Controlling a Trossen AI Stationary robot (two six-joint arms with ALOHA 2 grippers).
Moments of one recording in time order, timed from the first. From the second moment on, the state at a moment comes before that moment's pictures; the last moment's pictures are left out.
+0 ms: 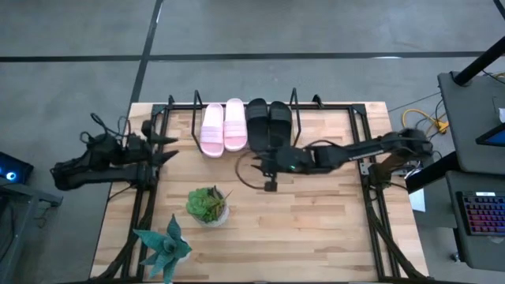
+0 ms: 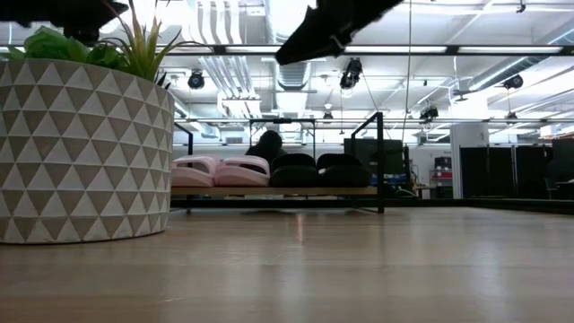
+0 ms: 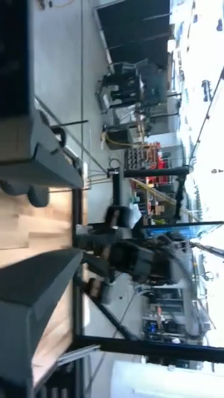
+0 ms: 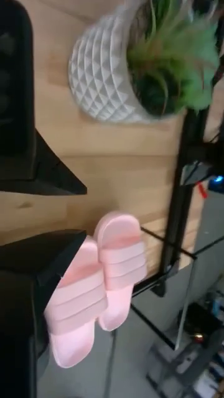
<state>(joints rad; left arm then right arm) 0.08 0.12 0.47 -0.26 -0.08 0.09 0.09 1.59 1.18 -0.10 0.31 -0.13</state>
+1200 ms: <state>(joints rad) -0.05 0.03 0.09 -0.01 0.02 0.07 0.13 1.51 0.89 0.23 0.32 -0.01</state>
